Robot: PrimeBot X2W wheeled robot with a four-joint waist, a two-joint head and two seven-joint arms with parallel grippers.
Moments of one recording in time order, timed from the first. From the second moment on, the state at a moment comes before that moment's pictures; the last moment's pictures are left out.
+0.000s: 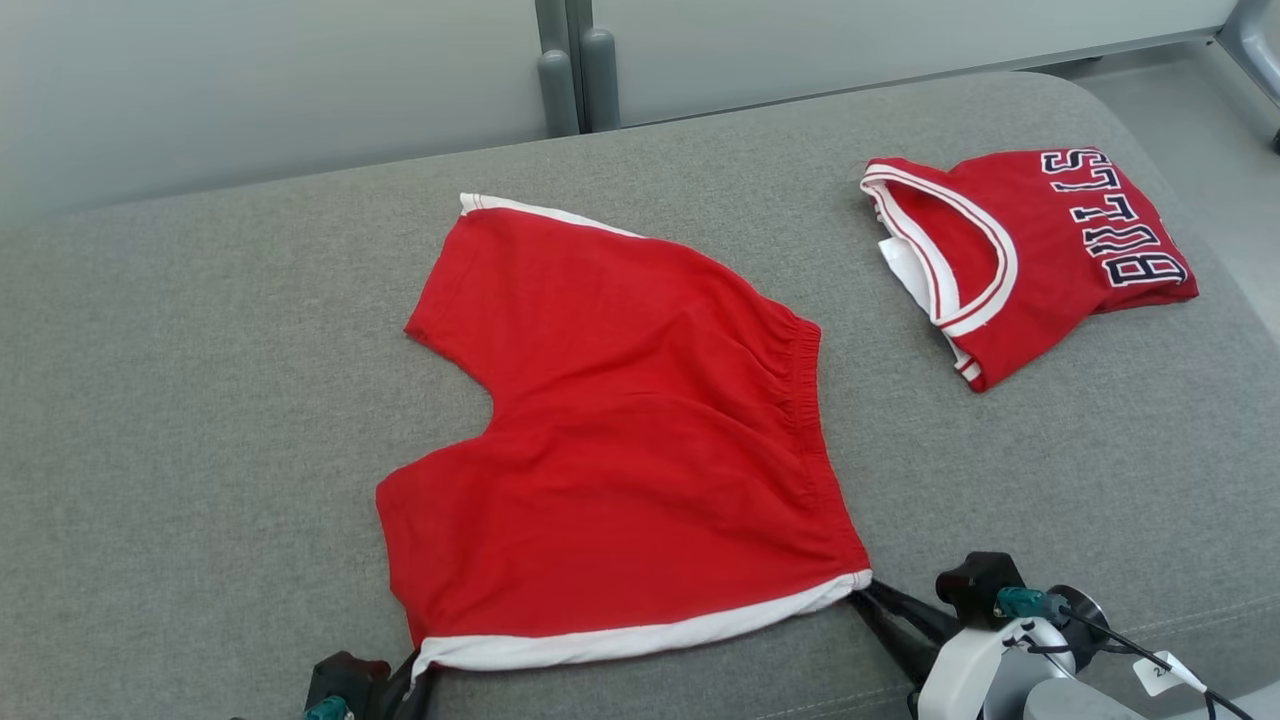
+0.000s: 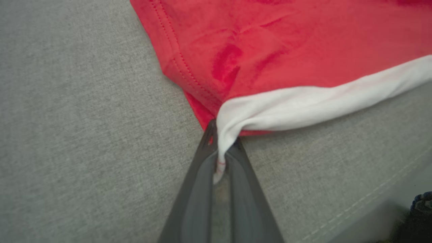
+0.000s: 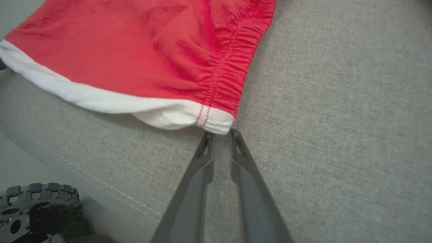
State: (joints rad) left arm -0.05 0.26 -0.65 0.48 -0.49 0.08 -0.21; right arm -0.18 -0.32 0.82 0.57 0.48 0.12 -0.24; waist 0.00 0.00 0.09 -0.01
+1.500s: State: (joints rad) left arm -0.05 0.21 -0.36 0.16 -0.56 0.11 -0.25; right arm -0.20 -0.36 0.45 0.18 0.41 -0.05 -0.25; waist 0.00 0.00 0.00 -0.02
